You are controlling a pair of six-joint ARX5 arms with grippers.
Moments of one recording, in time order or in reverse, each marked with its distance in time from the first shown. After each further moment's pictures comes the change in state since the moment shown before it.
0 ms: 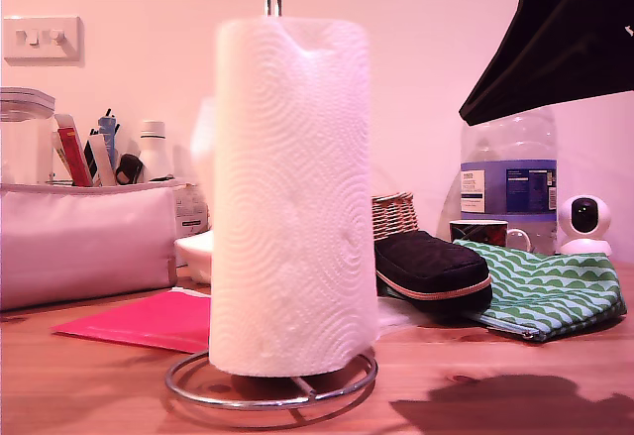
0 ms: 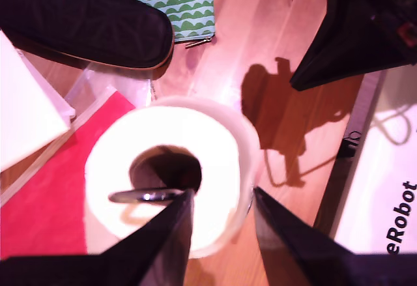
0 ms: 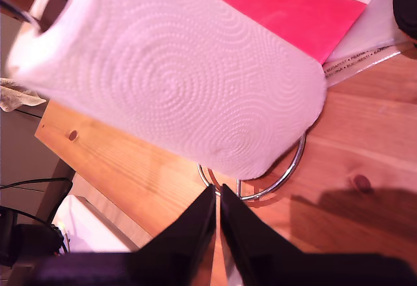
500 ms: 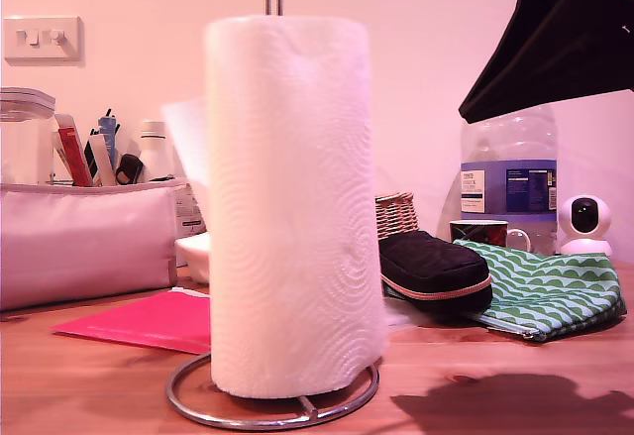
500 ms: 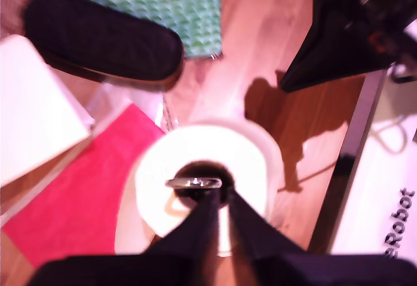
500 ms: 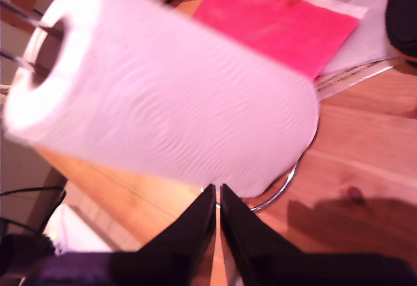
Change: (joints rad) left arm 0.000 -0.101 0.000 0.001 -0.003 -0.028; right arm 0.000 0.000 0.000 0.021 0.037 -0.003
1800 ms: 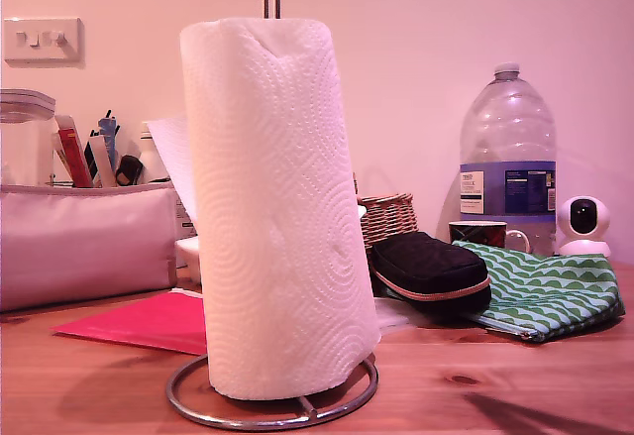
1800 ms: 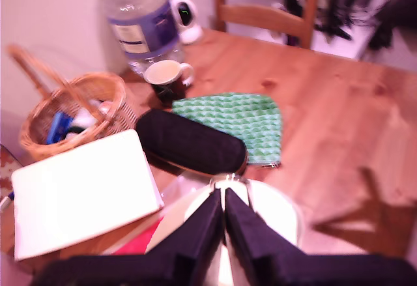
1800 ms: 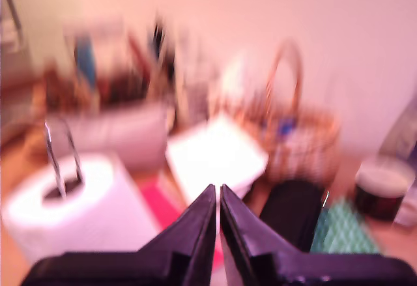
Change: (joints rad) left arm 0.018 -0.594 -0.743 0.730 -0.095 -0.114; right arm 0.040 -0.507 -0.013 0.101 0.441 -0.448
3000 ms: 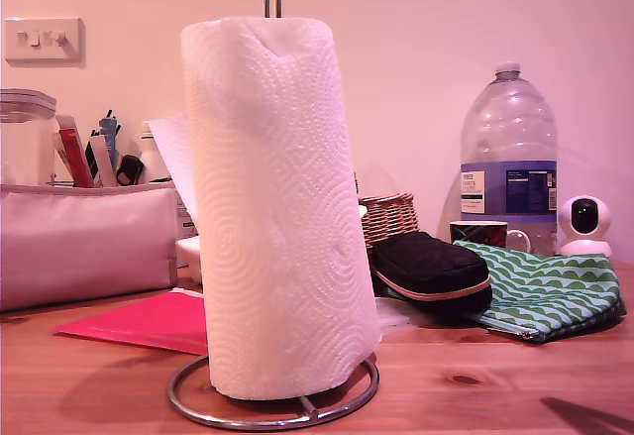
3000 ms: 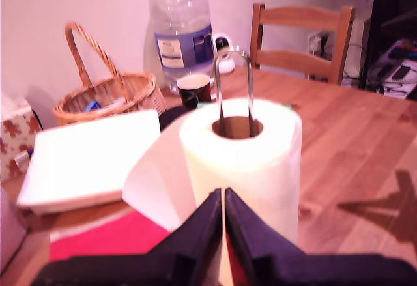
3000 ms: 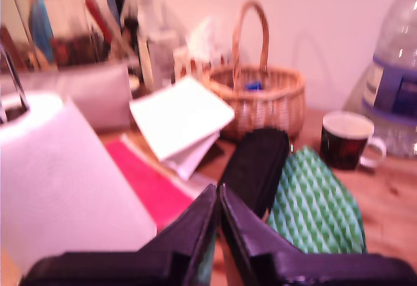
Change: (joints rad) left arm 0.000 -0.583 -0.669 0.285 -0.060 -0.117; right arm 0.000 -0.108 -0.178 -0.069 0.067 -0.023
